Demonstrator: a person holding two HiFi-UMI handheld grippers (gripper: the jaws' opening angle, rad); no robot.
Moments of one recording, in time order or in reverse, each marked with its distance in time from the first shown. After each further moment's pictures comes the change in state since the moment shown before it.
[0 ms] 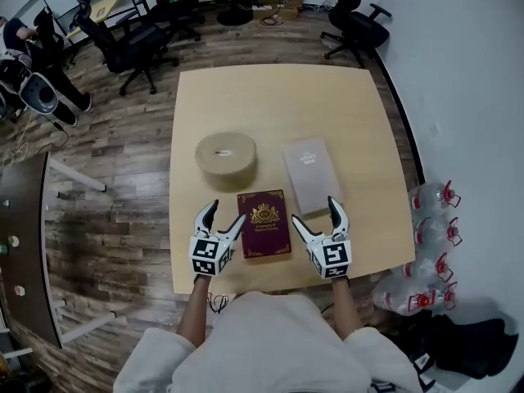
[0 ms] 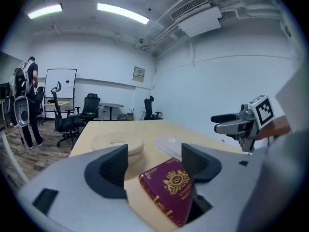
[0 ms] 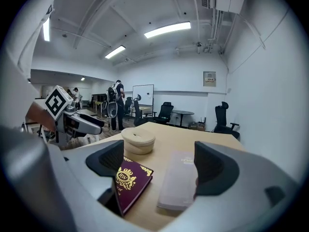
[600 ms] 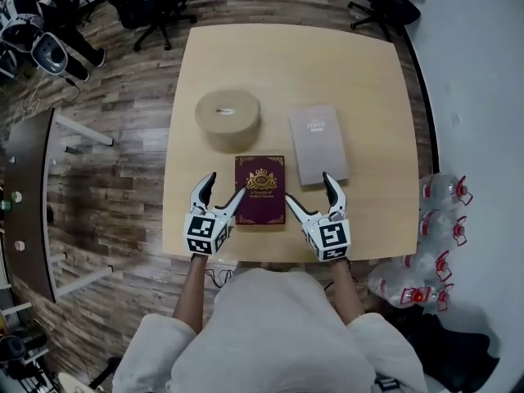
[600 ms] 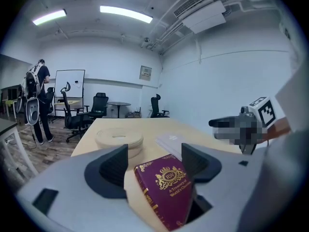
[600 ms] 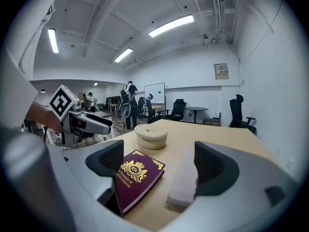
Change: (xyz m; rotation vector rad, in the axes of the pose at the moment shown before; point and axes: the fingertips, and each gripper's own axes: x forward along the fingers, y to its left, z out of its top) left arm -0.011 -0.028 -0.015 -0.036 0.022 0.106; right arm -0.002 0.015 -0.022 0.023 0.027 0.187
